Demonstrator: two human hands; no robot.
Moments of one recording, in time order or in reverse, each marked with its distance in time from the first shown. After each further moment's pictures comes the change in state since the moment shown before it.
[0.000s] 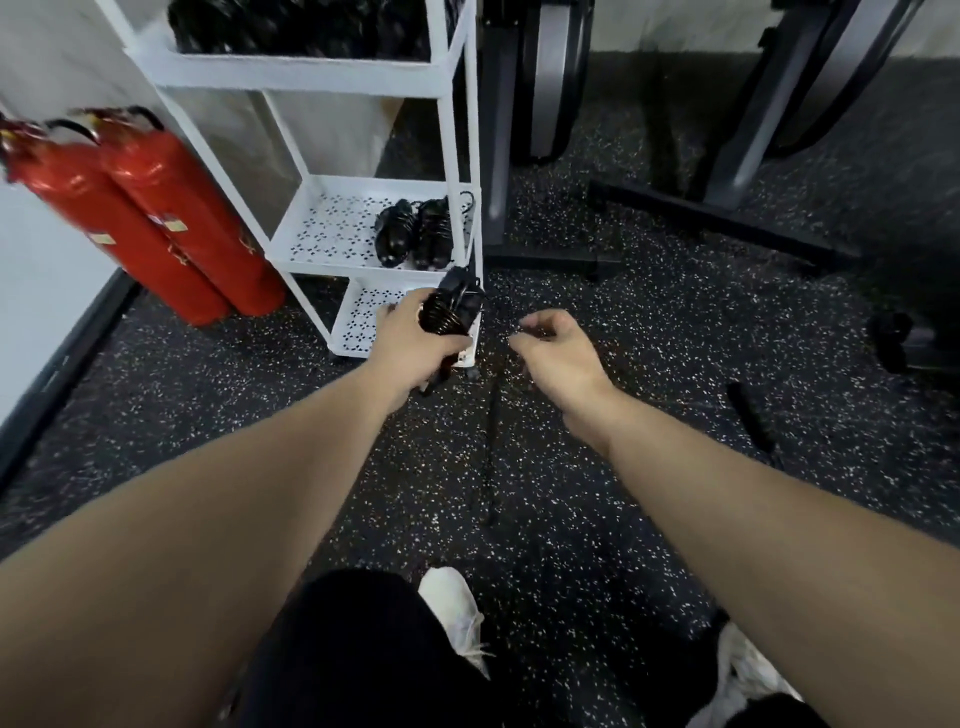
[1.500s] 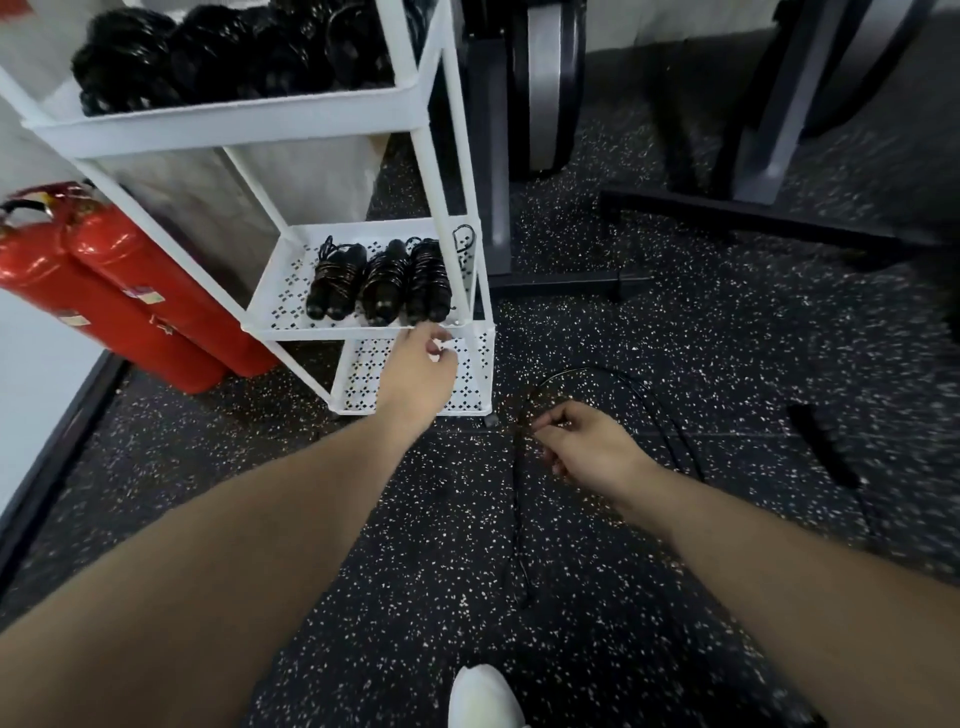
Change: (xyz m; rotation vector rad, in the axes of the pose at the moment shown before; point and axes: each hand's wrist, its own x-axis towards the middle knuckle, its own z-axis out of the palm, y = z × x) left_hand 0.124 -0.029 0.025 0.263 0.073 0.179; right_hand 0.081 0.058 0.003 -0.115 -0.223 0.124
